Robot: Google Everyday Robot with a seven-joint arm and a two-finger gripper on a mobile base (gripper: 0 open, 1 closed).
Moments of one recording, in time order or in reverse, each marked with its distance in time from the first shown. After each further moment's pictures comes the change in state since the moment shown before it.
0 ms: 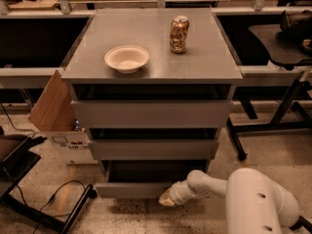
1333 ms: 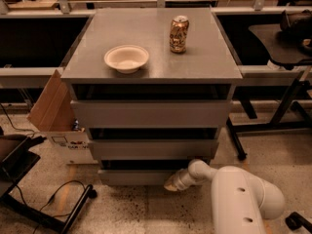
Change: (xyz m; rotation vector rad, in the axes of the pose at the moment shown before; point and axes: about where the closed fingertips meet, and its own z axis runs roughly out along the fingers) arm 0.006 -0.090 -0.006 0.119 0.047 0.066
